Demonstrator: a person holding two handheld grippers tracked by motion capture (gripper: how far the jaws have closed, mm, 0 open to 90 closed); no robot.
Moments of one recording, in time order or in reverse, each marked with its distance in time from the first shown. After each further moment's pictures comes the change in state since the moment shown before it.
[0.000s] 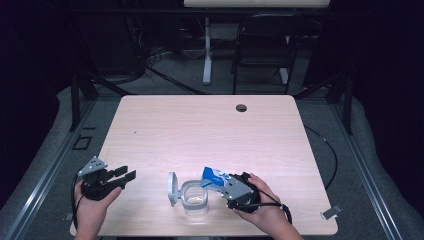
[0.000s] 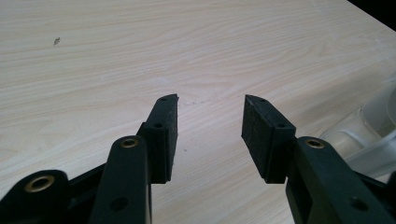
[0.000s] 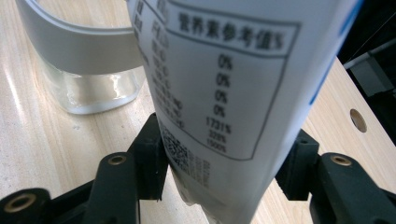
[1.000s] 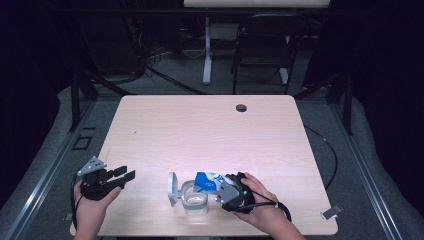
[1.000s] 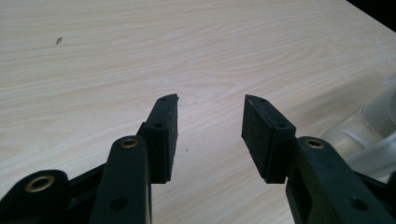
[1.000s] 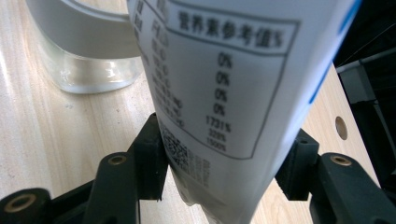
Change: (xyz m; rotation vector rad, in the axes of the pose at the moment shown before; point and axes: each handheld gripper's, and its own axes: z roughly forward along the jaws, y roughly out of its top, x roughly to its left) left arm 0.001 -0.001 0.000 -0.005 0.002 -0.006; right arm 0.007 0.012 0.003 0.076 -0.017 -0.147
